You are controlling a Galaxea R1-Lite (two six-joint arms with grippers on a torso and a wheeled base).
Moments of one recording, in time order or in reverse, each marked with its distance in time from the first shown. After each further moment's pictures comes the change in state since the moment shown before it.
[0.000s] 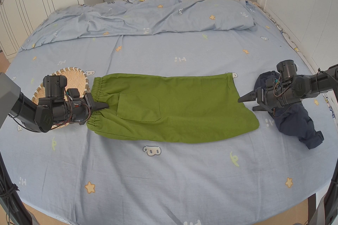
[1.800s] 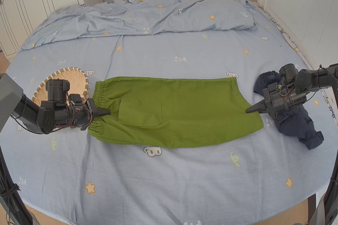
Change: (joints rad) left arm -0.004 0.018 0.008 0.050 -0.001 0.000; right arm -0.059 0.051 -0.144 0.355 0.303 -0.015
